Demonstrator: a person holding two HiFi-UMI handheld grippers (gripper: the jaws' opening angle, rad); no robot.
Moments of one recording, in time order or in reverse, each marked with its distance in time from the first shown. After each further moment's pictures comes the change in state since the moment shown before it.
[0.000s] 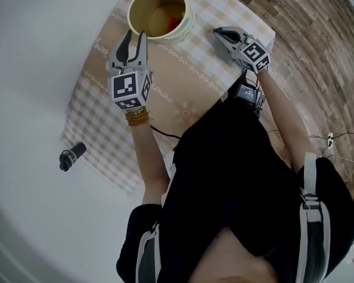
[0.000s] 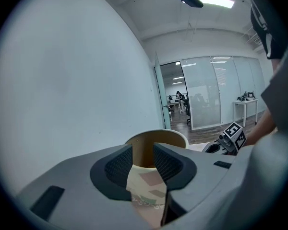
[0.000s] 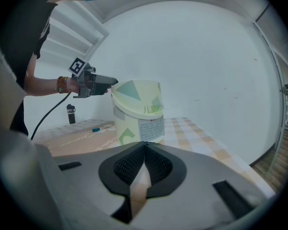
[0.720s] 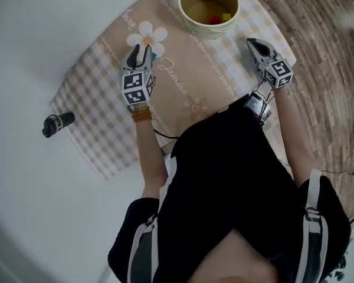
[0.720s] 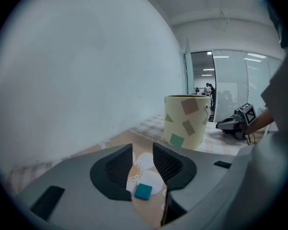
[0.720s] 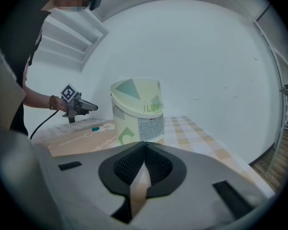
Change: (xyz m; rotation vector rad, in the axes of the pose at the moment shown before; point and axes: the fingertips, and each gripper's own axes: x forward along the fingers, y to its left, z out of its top) left arm -0.098 0.085 -0.165 -0.219 0.187 0.256; right arm 0.003 0.001 -0.004 0.005 0.024 -0.005
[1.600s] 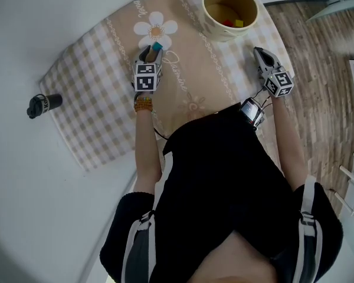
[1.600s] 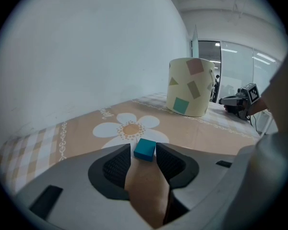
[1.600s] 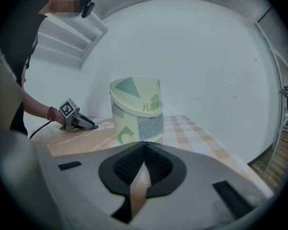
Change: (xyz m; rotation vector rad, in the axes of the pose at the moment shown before) left arm 0.022 0.004 -0.110 -0.058 0.181 -0.013; right arm 0.002 0.002 -0.002 -0.008 0.019 -0.016
